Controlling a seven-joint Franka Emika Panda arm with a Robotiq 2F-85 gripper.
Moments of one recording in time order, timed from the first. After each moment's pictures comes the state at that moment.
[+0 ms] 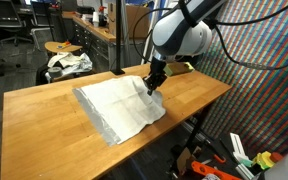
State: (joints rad) arm 0.01 -0.03 0.03 -2.50 0.14 2.59 -0.14
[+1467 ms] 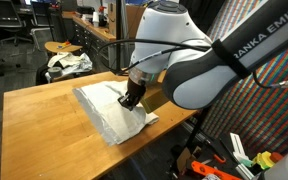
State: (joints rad) arm 0.07 -0.15 0.31 -2.69 -0.41 2.83 0.65
